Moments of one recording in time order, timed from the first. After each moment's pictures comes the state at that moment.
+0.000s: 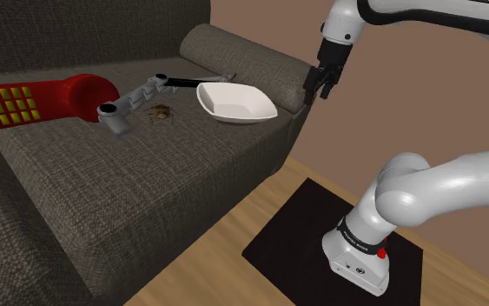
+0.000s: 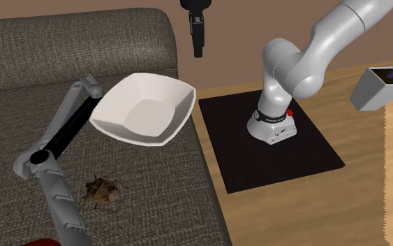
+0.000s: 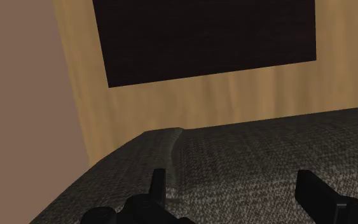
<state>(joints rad) 0.00 -0.76 -0.07 -2.36 -0.07 1.57 0.10</state>
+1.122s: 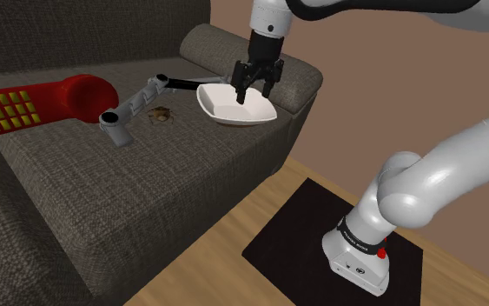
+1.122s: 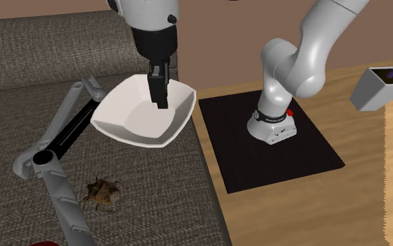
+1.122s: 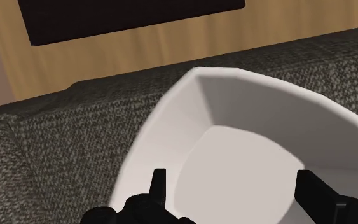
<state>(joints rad) 0.08 -0.39 0.19 -2.12 0.03 1.73 0.43</state>
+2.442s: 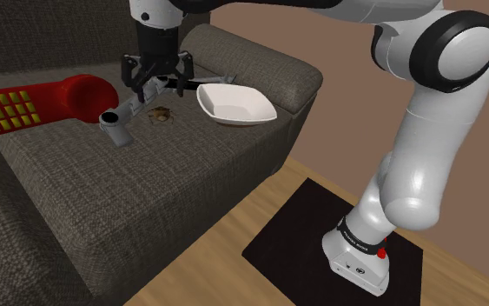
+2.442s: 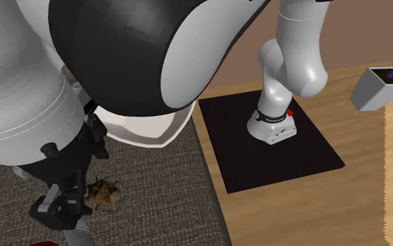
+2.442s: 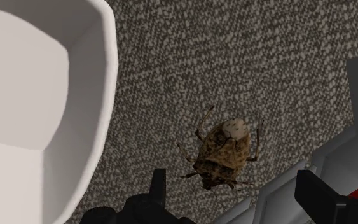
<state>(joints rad) 0.21 0.25 0.38 -1.45 -0.18 1.71 0.82</state>
